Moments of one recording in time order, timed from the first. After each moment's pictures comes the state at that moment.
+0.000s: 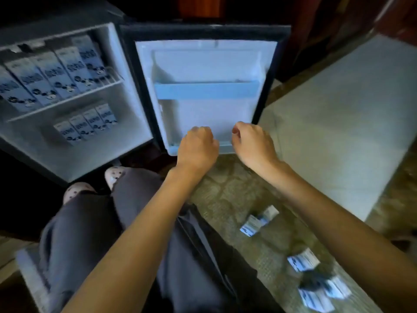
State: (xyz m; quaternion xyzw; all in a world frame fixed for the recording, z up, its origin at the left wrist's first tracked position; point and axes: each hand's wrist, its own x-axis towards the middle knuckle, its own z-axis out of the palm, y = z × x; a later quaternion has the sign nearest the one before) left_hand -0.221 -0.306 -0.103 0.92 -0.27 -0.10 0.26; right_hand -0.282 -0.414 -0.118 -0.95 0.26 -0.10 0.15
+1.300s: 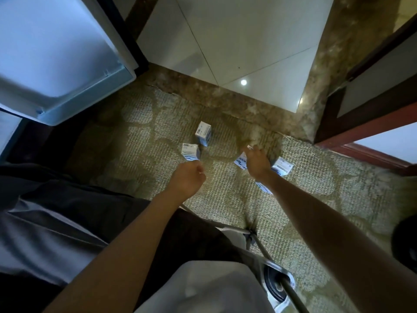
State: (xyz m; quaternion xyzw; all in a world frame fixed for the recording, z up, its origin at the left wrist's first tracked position) left_hand -0.408 -0.369 -0.281 0.82 -0.39 -0.42 0.05; right_hand -0.565 -0.488 -0.410 -0.82 0.49 0.18 0.24
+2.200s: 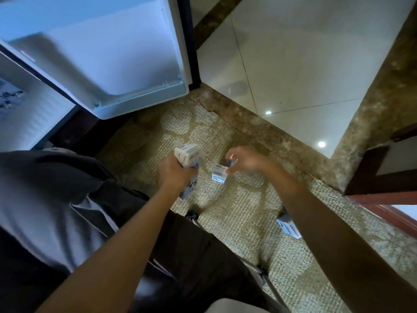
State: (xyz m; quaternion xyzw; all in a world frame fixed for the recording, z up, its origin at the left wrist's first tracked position) left_hand -0.317 -0.351 -0.265 0.90 -0.12 -0.31 0.29; right_hand -0.419 -0.513 -0.320 -0.83 0.30 0.25 0.41
